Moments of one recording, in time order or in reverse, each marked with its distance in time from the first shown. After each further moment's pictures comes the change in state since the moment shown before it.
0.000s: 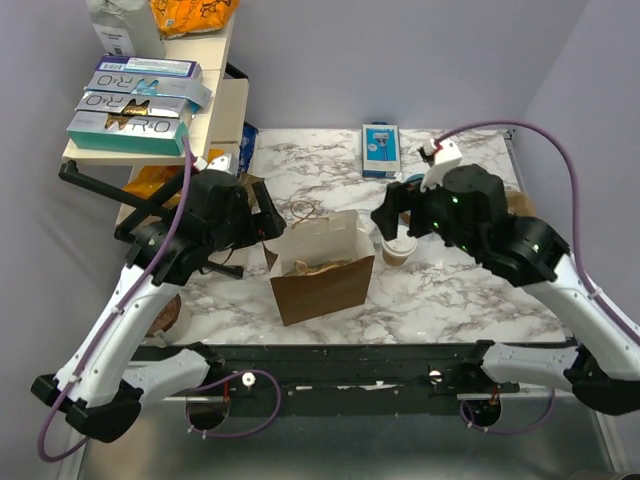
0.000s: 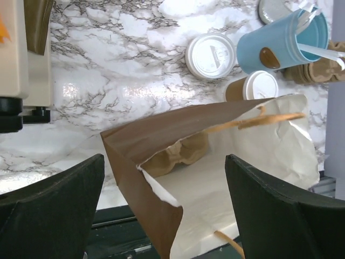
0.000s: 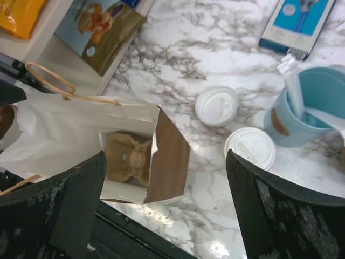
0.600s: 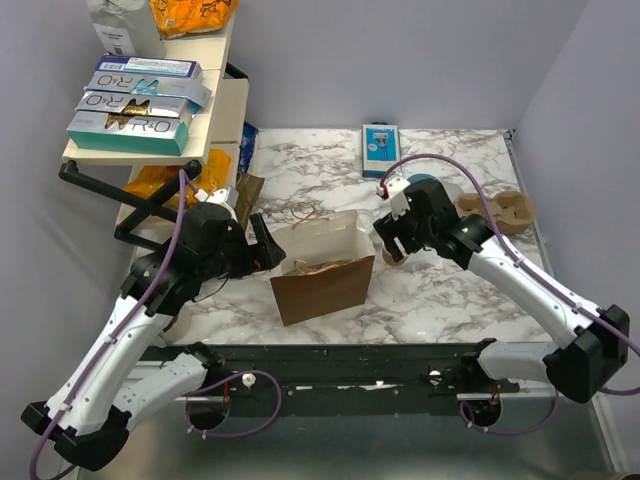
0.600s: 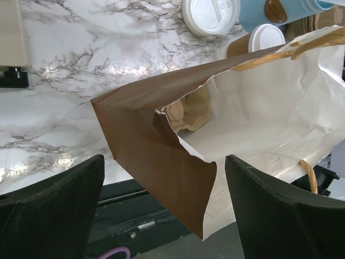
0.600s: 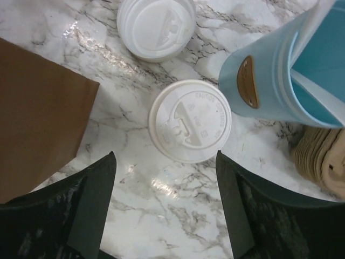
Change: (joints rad) left arm -0.006 -0.201 -0.257 0.044 0.117 -0.028; right arm -0.246 0.067 -0.429 0.170 -0.192 -0.463
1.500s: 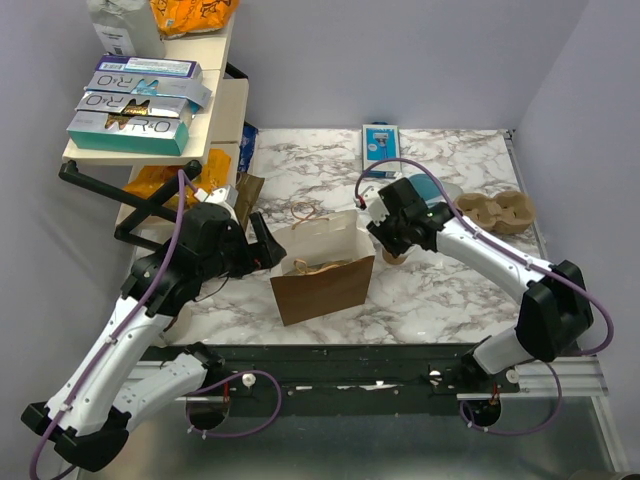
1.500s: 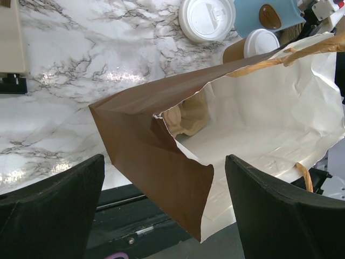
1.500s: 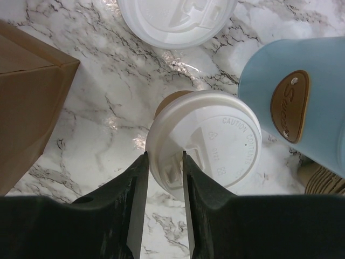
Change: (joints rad) left arm -0.002 -0.015 -0.011 0.029 -0.007 -0.003; right arm -0.007 0.272 0.040 0.006 -0.033 -0.148
